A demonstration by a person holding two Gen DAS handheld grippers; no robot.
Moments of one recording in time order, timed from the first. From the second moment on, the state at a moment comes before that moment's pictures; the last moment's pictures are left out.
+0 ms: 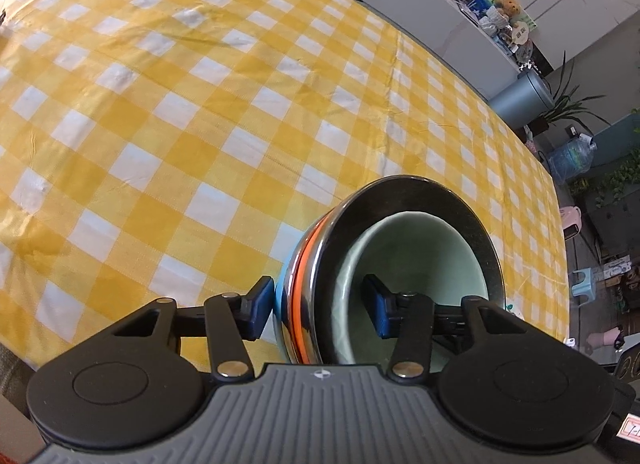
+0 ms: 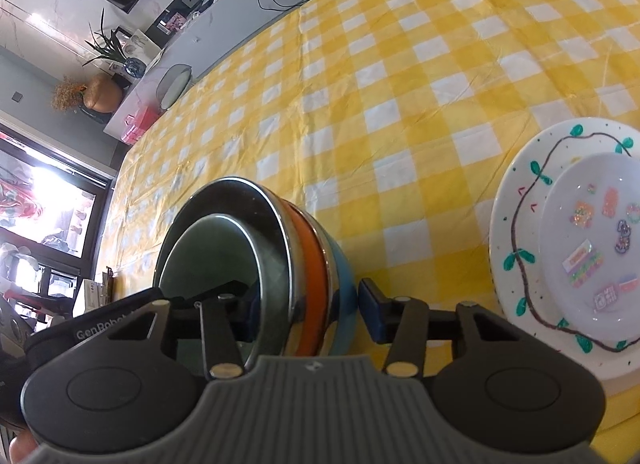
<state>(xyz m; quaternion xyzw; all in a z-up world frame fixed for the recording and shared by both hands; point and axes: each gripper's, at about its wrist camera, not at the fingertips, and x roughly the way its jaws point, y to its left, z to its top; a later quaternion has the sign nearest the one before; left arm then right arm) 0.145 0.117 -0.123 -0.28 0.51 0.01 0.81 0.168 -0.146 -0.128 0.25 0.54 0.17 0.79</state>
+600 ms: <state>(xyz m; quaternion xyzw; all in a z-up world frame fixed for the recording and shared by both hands) 0.142 0.111 -0.118 -0.26 0.51 0.01 0.82 0.163 -0.154 -0.126 0.27 0.54 0.14 0.79</state>
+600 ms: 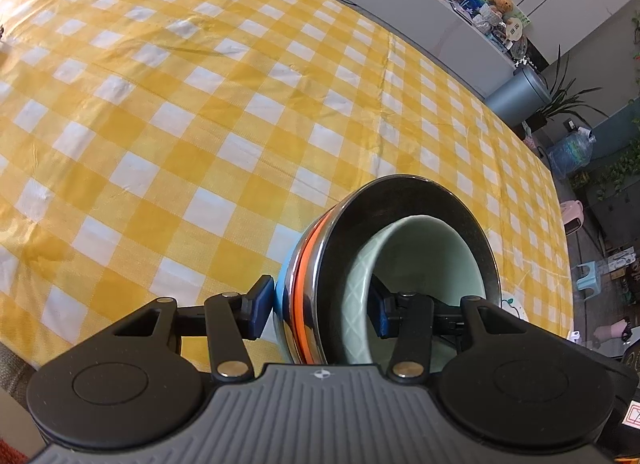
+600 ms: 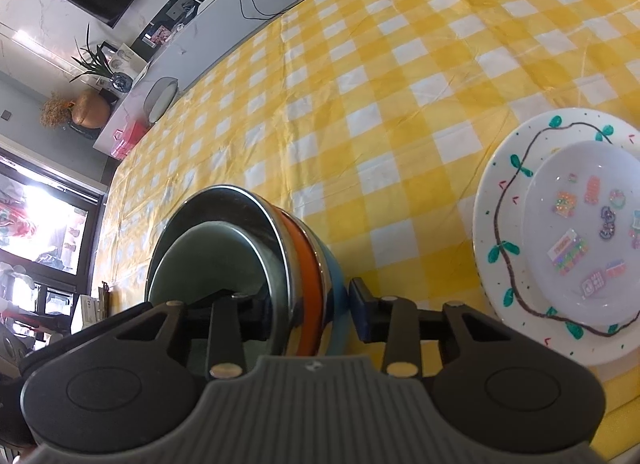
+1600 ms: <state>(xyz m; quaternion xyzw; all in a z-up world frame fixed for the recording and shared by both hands) 0.152 0.019 -0.075 -0.24 0.49 -0.04 0.84 0.140 -0.247 -0.085 0.31 0.48 0.10 0.82</state>
